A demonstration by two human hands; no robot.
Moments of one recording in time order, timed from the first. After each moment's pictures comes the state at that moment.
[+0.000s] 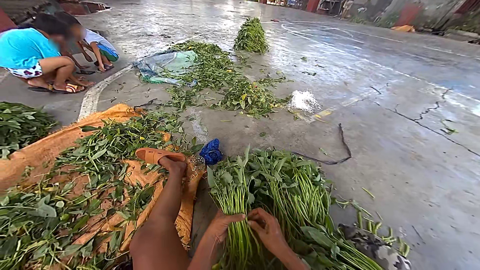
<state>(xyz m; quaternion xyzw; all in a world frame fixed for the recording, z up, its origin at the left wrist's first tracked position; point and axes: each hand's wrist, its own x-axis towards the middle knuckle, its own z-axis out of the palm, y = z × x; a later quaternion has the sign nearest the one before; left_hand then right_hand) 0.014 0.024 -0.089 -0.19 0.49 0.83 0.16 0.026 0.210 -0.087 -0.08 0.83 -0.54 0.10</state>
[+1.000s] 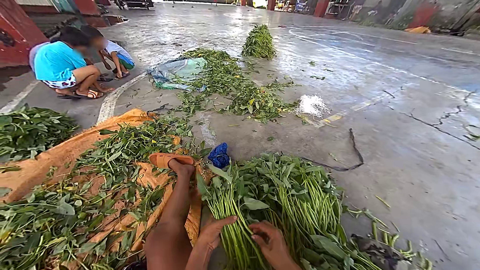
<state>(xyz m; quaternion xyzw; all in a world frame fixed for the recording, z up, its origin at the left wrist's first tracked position) 0.022 -0.014 -0.084 -0.24 0.49 0.83 0.10 0.041 0.196 -0.087 -0.15 0.83 -0.54 0.07</state>
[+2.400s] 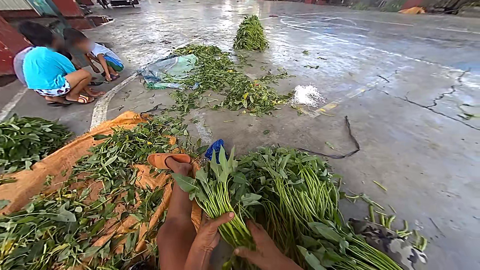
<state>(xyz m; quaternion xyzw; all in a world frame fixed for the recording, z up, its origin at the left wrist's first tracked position) 0.042 -0.007 -0.054 -0.16 0.44 0.88 -0.02 0.062 0.177 -0.063 -0.21 0.81 -0.52 0.15</state>
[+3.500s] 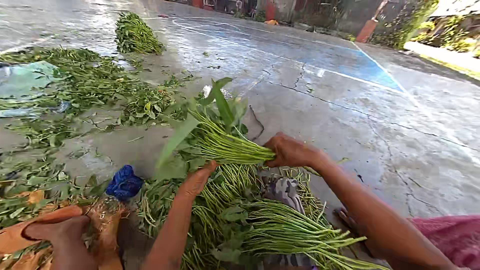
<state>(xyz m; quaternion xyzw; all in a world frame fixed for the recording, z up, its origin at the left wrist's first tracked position) -0.076 0.158 0.014 0.23 0.58 0.77 0.18 0.022 0.422 0.161 -0.20 0.97 -0.16 0.02</state>
